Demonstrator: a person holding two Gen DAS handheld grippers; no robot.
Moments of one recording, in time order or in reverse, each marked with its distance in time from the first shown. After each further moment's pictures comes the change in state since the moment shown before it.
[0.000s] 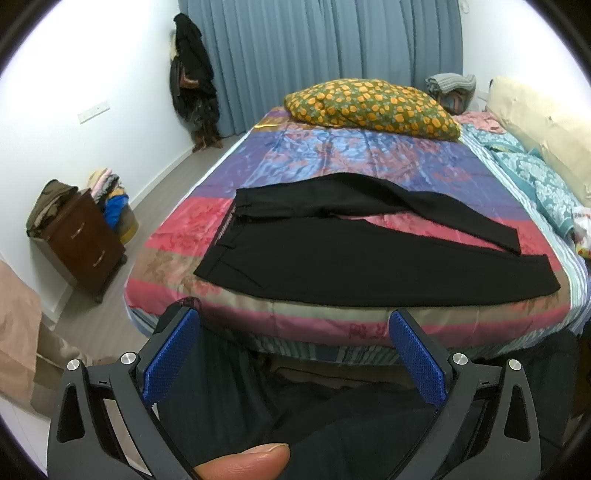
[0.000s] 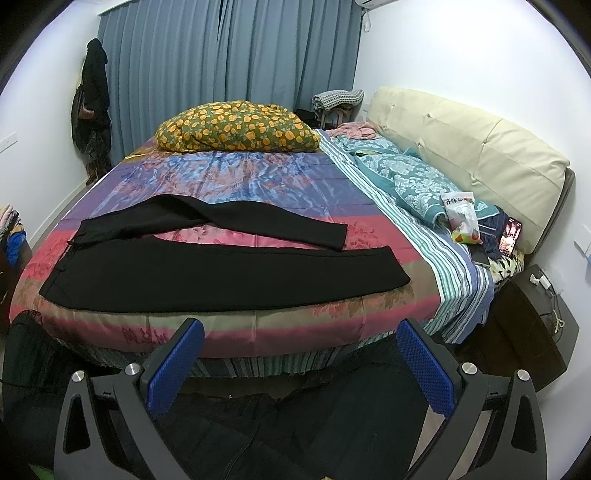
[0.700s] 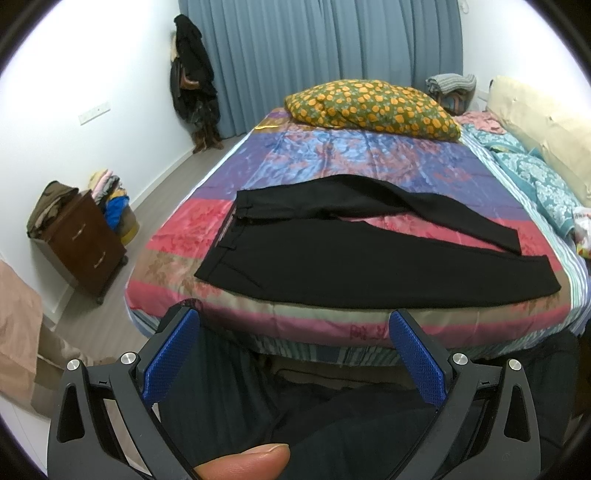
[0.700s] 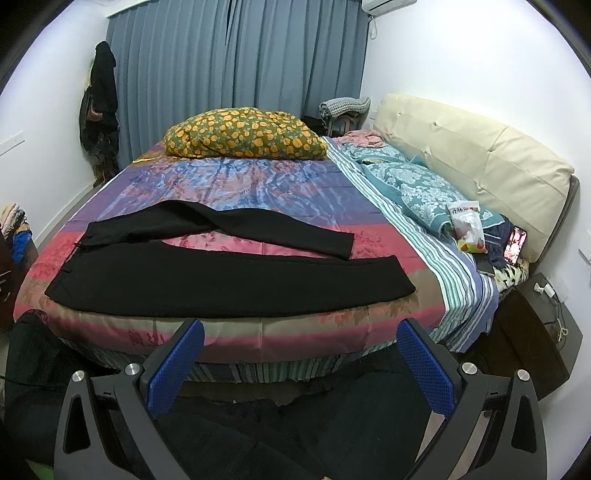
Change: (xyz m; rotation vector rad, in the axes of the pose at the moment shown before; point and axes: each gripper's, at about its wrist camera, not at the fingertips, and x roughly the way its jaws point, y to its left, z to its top) left arm 0.000 -0.001 -0.003 0.004 -0.005 0.006; right arm -0.005 0.007 0.002 -0.016 -0.031 0.025
